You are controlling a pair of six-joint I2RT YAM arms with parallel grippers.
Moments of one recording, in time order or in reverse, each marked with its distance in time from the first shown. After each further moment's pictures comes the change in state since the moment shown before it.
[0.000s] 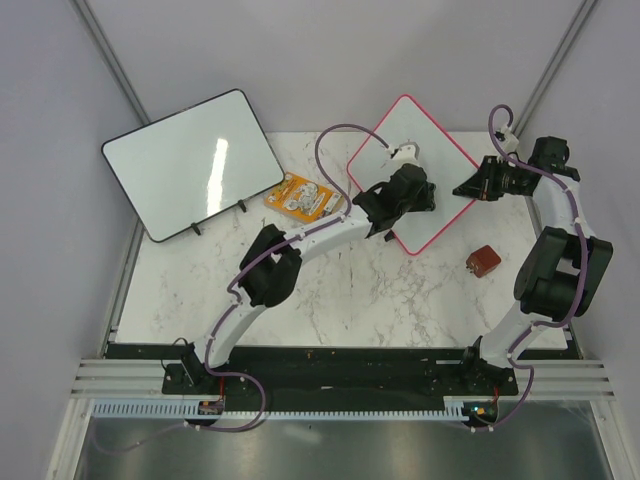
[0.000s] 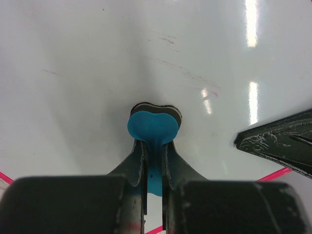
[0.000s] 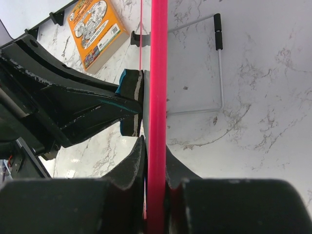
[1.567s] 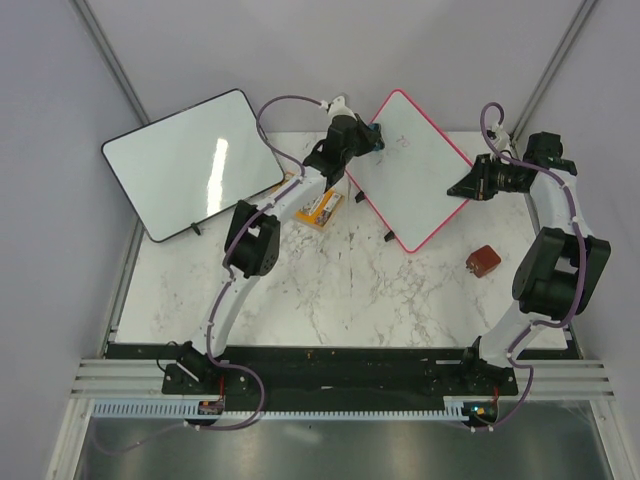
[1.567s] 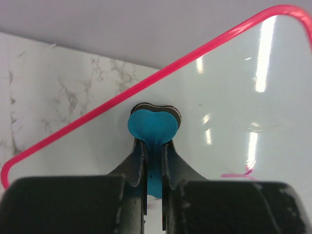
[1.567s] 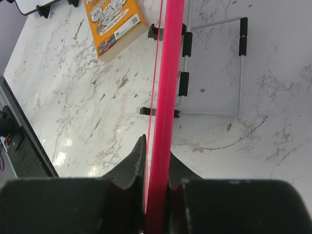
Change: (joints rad) left arm 0.337 0.124 0.143 0.185 0.171 -0.051; right arm 0.035 0.004 0.051 -0.116 -0.042 -0.136
